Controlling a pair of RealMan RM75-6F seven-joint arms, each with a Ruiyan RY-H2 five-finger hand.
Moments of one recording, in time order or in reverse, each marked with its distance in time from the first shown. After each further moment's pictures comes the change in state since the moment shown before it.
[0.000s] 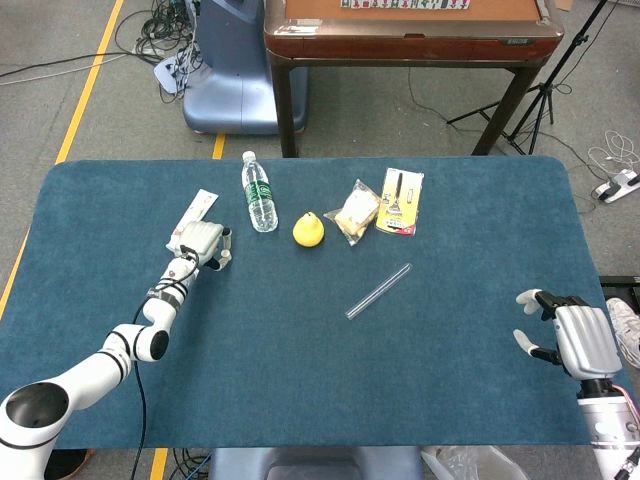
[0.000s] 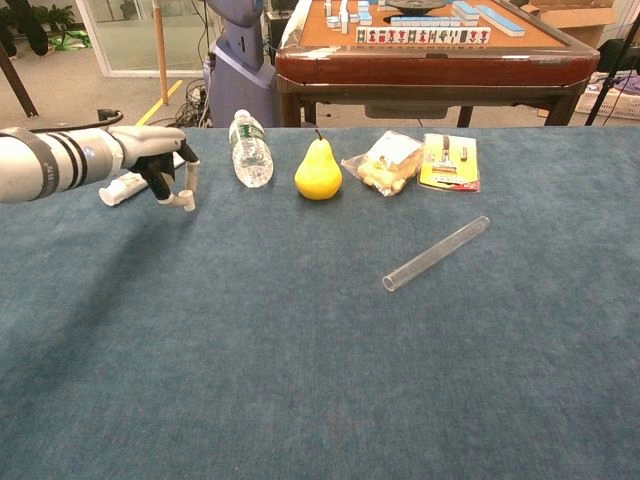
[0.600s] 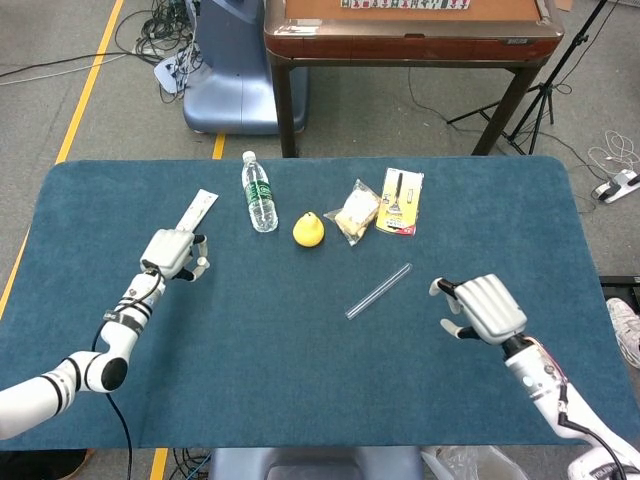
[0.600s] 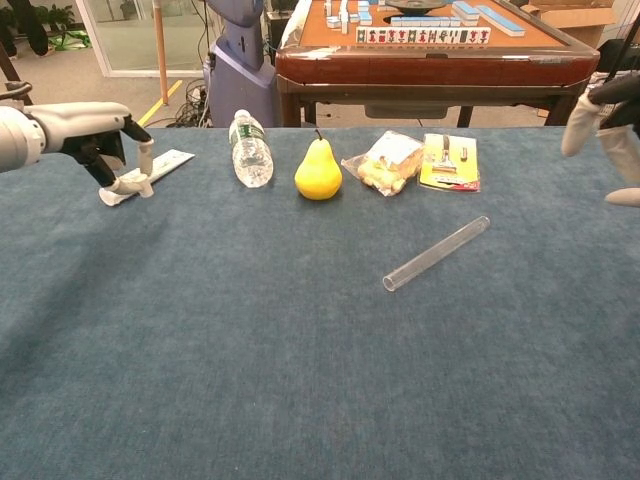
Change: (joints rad) left arm 0.160 0.284 0.037 -0.463 -0.012 0.210 0.064; right arm 0.295 -0.029 0.046 0.011 -0.032 -0.359 -0.102
